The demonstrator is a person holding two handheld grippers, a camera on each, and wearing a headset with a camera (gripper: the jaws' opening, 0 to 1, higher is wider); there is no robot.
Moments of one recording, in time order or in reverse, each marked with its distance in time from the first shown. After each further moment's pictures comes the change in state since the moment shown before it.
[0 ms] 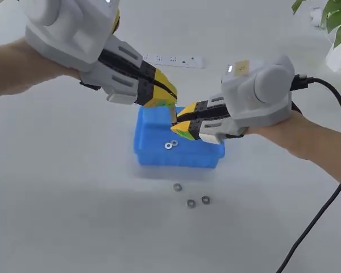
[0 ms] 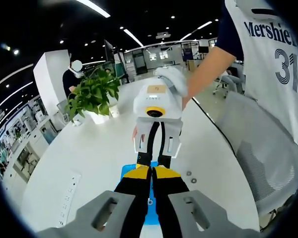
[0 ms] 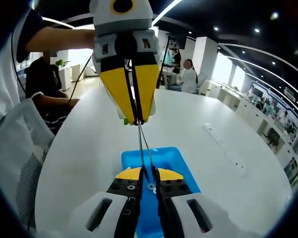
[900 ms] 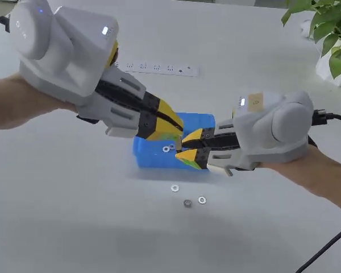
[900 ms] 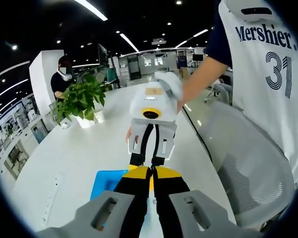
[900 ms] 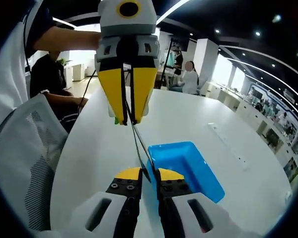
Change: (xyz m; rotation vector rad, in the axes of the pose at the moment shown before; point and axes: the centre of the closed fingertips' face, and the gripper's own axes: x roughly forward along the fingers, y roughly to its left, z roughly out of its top) left arm 0.003 -0.064 0.016 -0.047 -0.057 -0.079; right arm -0.017 0.048 -0.009 -0.004 0.000 -0.007
